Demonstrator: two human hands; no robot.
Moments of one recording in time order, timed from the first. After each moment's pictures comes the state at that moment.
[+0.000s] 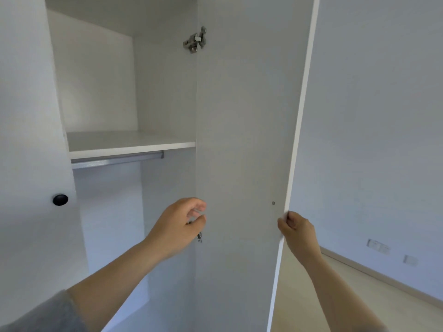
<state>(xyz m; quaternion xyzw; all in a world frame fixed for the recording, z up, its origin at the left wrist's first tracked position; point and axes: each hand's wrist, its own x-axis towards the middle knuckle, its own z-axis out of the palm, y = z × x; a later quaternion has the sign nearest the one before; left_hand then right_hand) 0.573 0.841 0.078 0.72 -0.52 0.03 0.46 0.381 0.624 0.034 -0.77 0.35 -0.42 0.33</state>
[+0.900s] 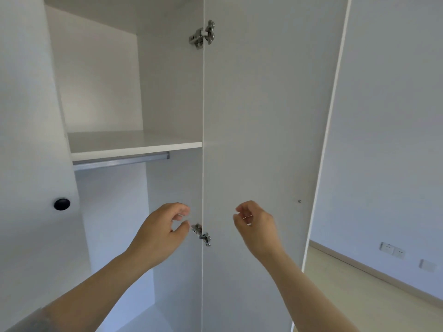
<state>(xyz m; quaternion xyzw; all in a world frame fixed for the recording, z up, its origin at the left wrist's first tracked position) 0.622 0.860 0.062 0.76 -0.47 0.07 0.44 0.478 0.680 0.048 -0.81 0.23 -0.42 0.34</state>
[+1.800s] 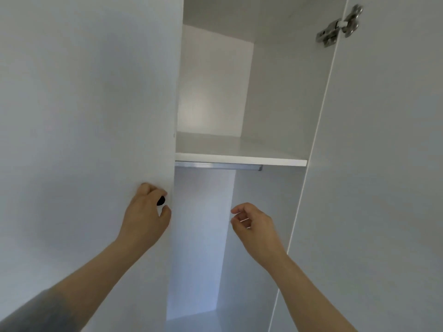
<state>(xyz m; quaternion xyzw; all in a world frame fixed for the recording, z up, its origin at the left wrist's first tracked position) 0.752 0.962 0.064 0.86 -0.19 0.32 0.35 0.673 0.725 0.058 -0.86 -0.02 -0.28 0.43</state>
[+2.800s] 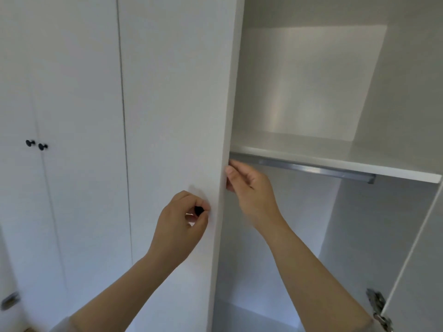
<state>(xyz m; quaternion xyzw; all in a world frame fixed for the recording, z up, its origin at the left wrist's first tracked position) 0.601 0.986 0.062 0.82 -0.06 0.41 0.39 0.670 0.841 0.118 -0.70 -0.33 -0.13 0.62</state>
